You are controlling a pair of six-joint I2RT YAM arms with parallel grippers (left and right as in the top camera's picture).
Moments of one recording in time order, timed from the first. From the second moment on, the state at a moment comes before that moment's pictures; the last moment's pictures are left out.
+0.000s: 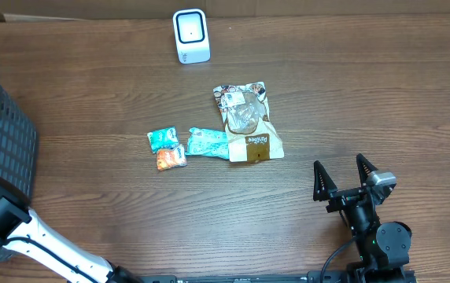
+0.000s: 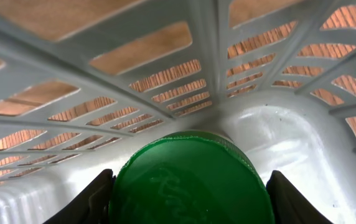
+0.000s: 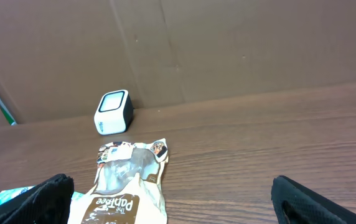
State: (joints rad) left arm 0.84 2.32 2.10 -0.92 -0.35 -0.32; right arm 0.11 0.01 0.02 -0.02 -0.11 0.23
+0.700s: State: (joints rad) left arm 0.84 1.77 2.10 -0.97 -0.08 -0.33; right arm 0.11 0.01 0.02 -0.03 -0.11 0.23
